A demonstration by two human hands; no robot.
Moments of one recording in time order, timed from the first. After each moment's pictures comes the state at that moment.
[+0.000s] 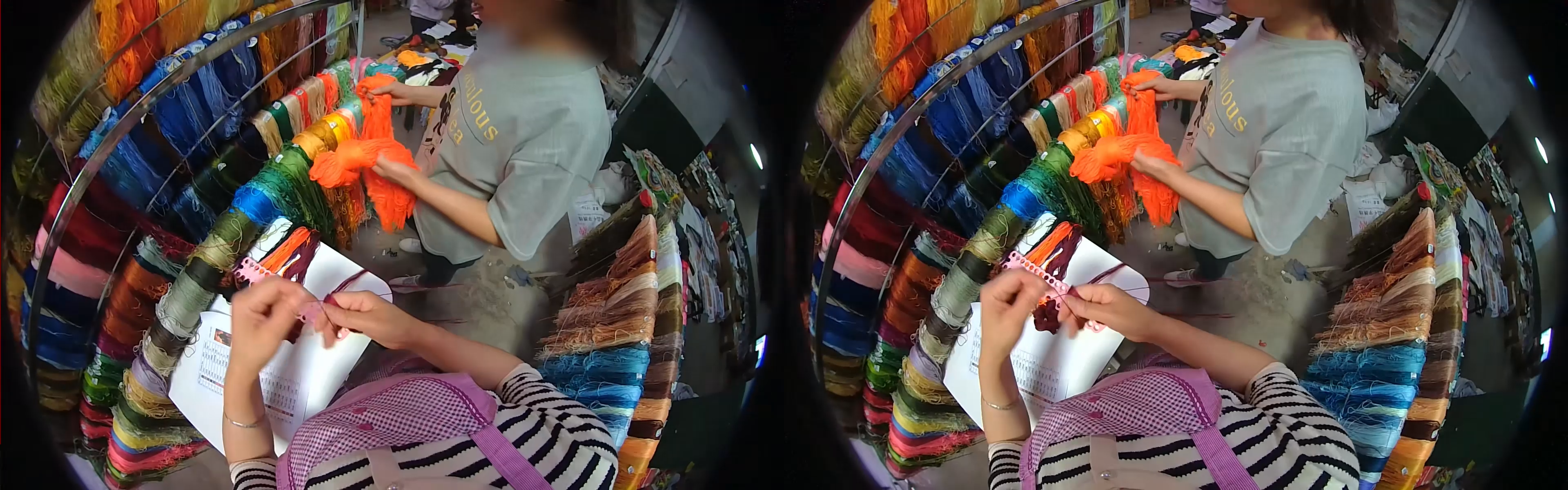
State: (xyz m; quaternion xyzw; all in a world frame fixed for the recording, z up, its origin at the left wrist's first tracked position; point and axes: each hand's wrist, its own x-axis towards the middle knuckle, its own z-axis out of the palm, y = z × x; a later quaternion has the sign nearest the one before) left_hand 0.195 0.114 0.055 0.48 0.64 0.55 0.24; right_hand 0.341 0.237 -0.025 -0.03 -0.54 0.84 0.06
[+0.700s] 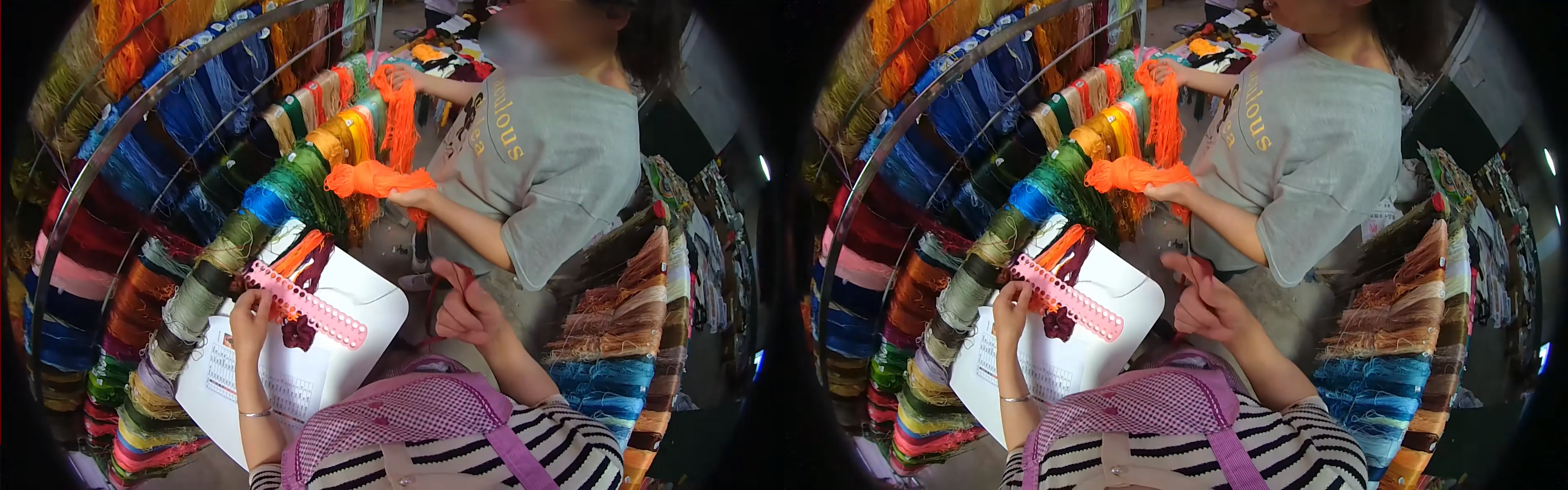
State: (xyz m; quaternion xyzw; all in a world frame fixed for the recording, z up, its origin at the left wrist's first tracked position) left_hand 0.100 0.094 -0.091 0.33 0.80 0.49 0.12; right_hand 0.420 0.292 -0.011 0.08 -0.25 0.95 0.15
